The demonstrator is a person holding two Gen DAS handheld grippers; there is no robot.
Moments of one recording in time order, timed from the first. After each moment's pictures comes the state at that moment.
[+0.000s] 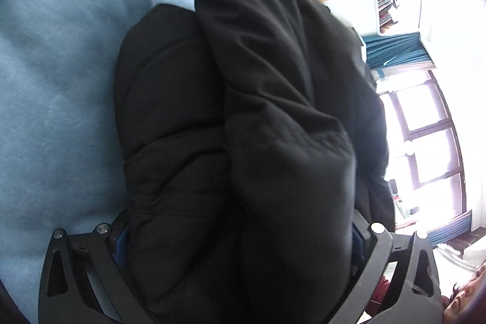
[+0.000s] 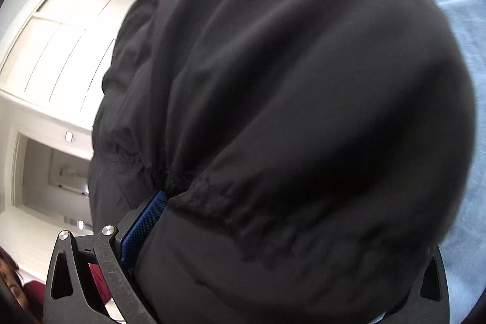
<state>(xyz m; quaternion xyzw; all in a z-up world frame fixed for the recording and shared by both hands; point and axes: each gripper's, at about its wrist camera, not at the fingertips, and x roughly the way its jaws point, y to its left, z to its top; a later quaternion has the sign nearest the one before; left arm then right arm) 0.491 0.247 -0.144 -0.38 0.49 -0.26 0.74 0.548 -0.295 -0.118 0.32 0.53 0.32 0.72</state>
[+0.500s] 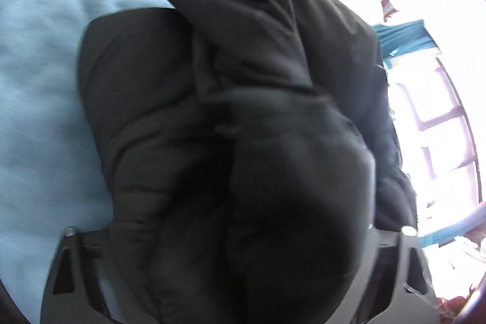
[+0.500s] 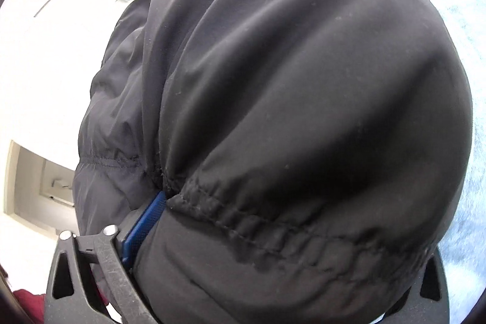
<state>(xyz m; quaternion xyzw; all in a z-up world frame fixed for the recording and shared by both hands) 0.489 0.192 -0.126 -0.35 0.49 -0.25 0.76 0.516 -0.304 -0.110 0.33 0.50 0.28 0.75</state>
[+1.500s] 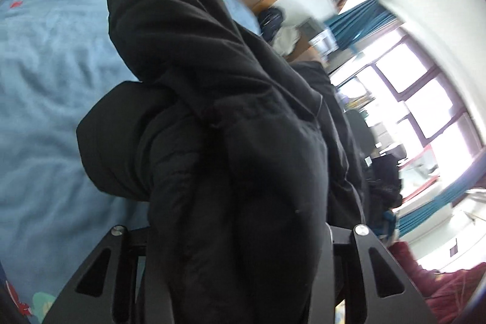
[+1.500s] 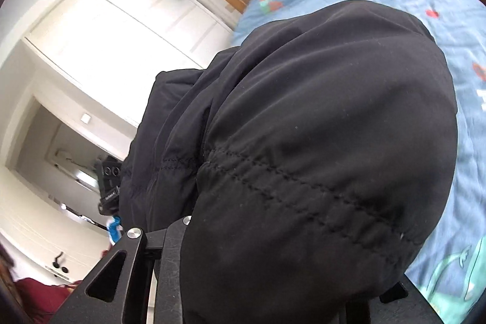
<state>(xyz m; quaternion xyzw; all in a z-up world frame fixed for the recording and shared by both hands) 0.377 0.191 -0.026 -0.26 0.44 -0.27 0.82 0.382 -0.280 0.037 0.27 0.46 0.31 0.79</state>
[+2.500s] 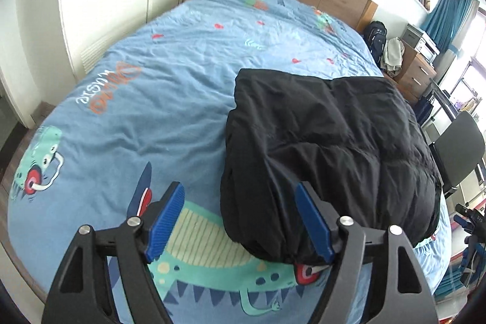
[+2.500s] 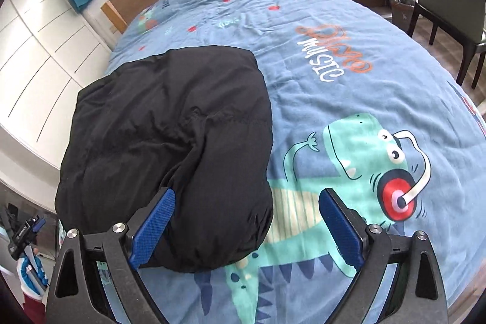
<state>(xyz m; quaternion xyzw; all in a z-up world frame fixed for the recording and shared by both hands) 0.172 0.236 0.072 -0.14 0.40 0.04 0.90 0.194 -0.327 0.056 0.18 0.46 0.02 0.87</state>
